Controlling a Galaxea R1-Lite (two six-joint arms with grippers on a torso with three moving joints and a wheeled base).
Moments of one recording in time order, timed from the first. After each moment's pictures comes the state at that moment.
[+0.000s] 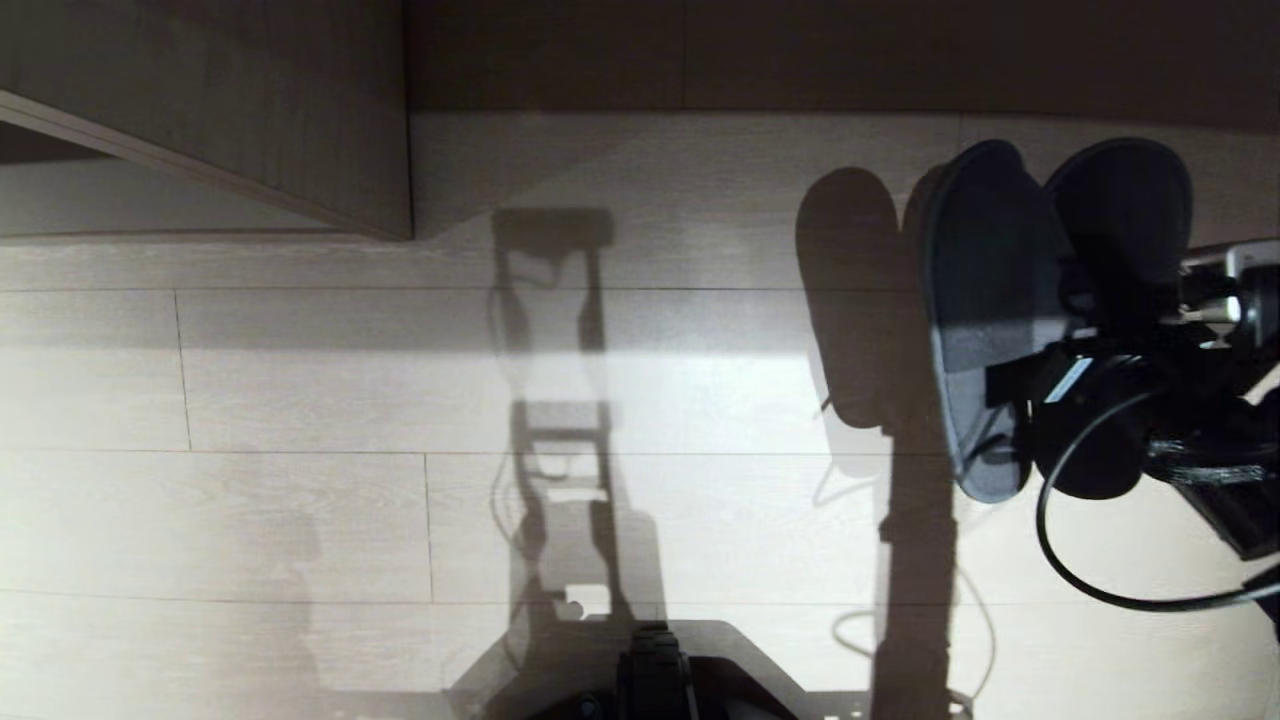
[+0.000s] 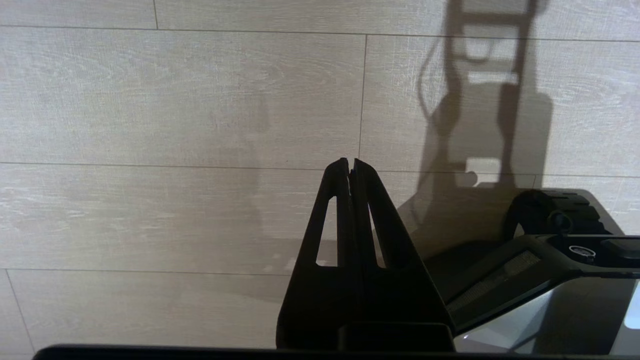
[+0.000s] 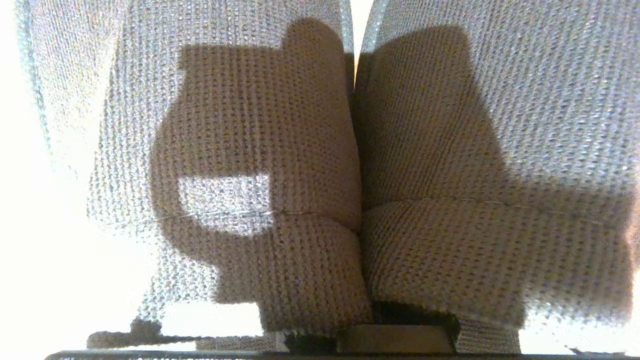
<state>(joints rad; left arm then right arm) 0.00 0.00 0.00 0.02 0.00 -0.04 0.08 1.55 -0.45 -1.39 0.02 -0.08</state>
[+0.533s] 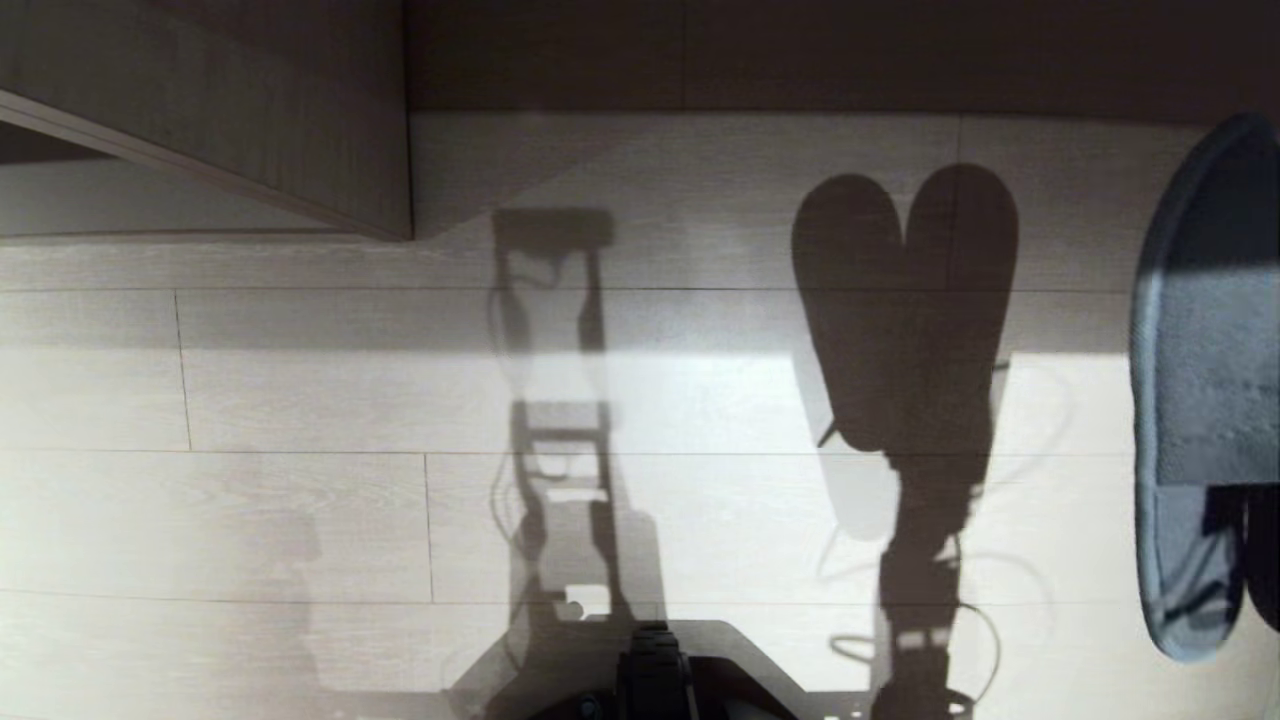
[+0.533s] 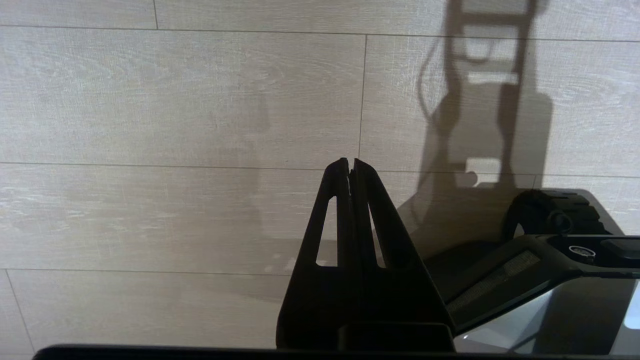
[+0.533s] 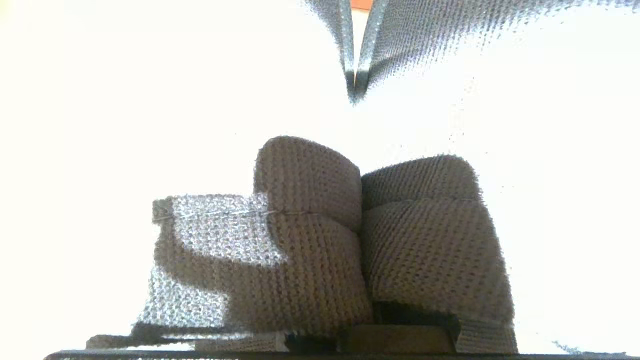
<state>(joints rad) 0.00 0.00 0.00 0.02 0.00 -0.04 0.08 0.88 -0.25 -0.95 0.03 -0.11</state>
